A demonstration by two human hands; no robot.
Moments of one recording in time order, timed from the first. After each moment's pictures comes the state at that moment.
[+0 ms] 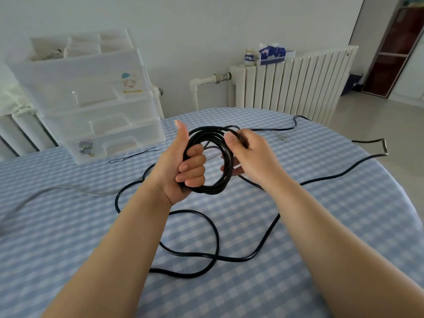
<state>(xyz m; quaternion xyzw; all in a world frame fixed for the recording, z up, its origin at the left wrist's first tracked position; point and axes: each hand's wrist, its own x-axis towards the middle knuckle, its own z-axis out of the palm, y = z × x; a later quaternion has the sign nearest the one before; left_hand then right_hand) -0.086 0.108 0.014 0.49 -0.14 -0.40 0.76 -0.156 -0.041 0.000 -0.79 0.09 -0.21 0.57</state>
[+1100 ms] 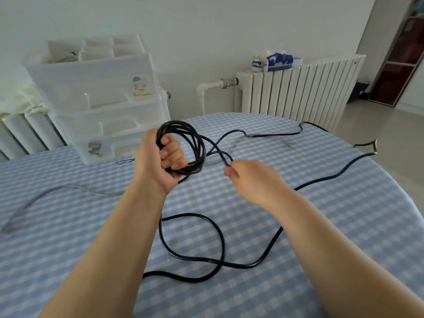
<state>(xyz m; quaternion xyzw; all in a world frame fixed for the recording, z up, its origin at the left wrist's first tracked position) -0.059 0.126 0.024 0.41 -0.04 -0.24 0.88 -0.158 -0.028 -0.006 -0.98 0.13 -0.05 0.17</state>
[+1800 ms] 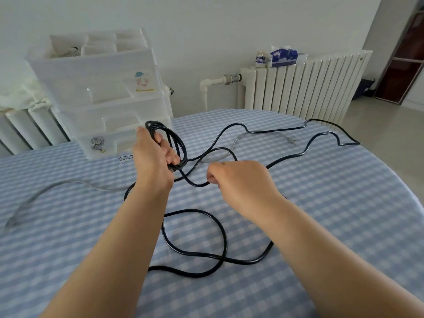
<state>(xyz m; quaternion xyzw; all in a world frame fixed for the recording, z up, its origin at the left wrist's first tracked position) -0.056 0.122 0.019 0.52 0.05 -0.04 0.85 -0.164 0.001 -0.010 -0.99 -0.01 -0.15 0.03</state>
